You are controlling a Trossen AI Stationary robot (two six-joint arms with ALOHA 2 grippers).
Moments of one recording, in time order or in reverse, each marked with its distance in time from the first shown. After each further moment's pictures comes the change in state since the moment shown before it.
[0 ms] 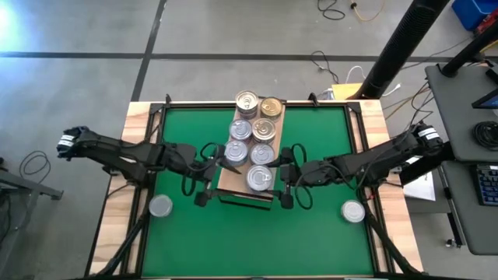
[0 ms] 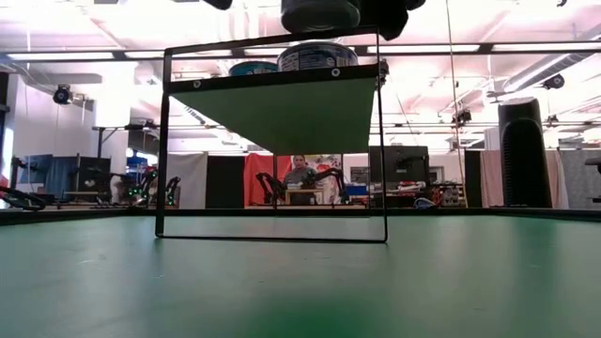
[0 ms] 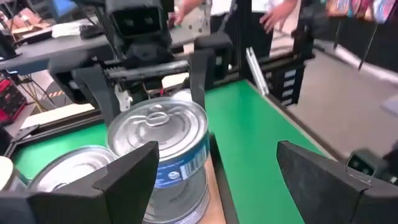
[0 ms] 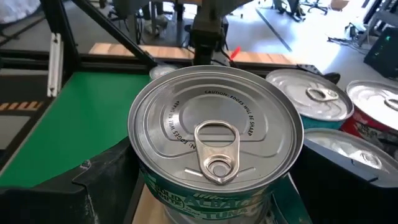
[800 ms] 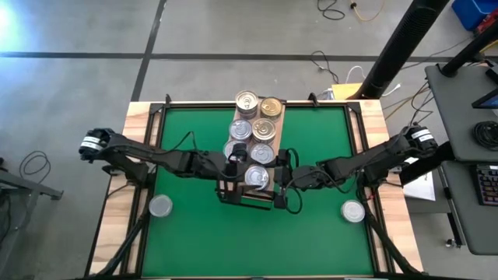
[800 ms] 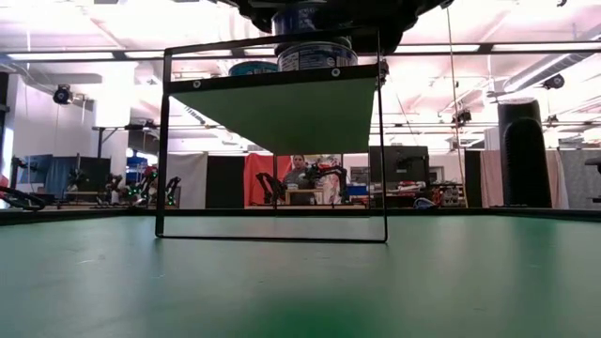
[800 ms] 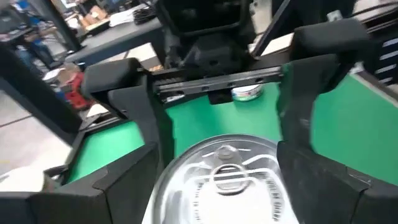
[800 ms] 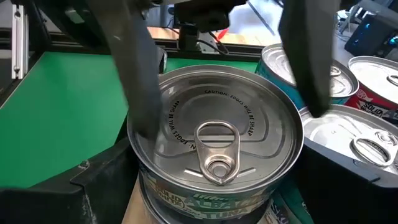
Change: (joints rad) left arm 0.018 0.318 0.112 0.183 -0.243 0.107; right arm 0.001 0.086 0.014 -0.022 0.064 0.024
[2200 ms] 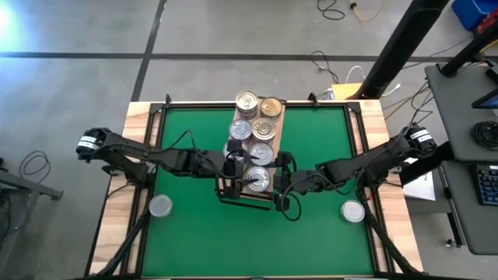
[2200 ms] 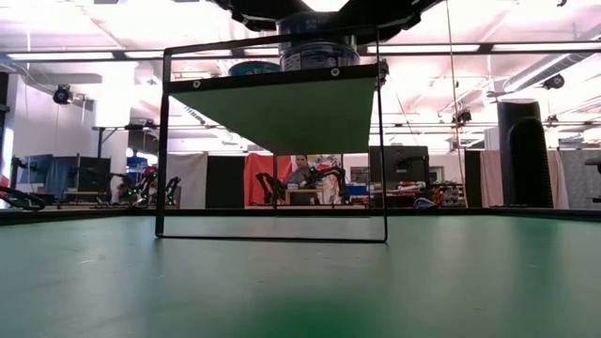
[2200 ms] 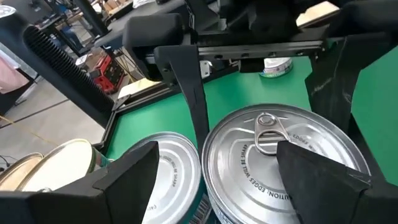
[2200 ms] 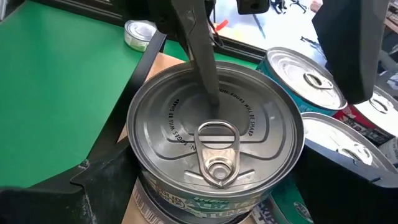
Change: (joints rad) left arm -0.007 -0.031 0.014 -0.103 -0.127 0.046; right arm 0.029 0.018 0.039 -0.109 0.070 -0.176
